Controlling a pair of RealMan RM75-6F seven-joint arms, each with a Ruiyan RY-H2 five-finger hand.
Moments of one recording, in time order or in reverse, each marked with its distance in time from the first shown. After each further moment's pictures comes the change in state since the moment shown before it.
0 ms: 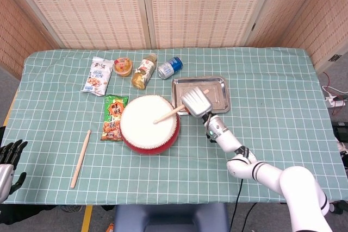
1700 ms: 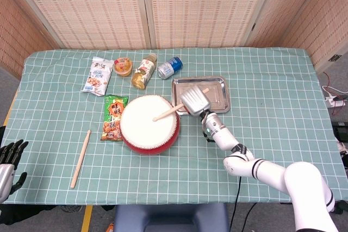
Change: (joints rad) left arm -0.002 -0.001 0.001 0.002 0.002 -0.004 -0.001; right arm 0.041 0.063 0.024 -0.129 0.170 -0.113 -0.205
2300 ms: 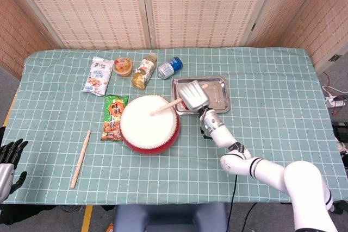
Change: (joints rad) left arm -0.002 0.002 -0.004 -0.004 0.002 0.004 0.002; right arm 0.012 0.000 0.050 -0.013 0.016 0.051 0.055
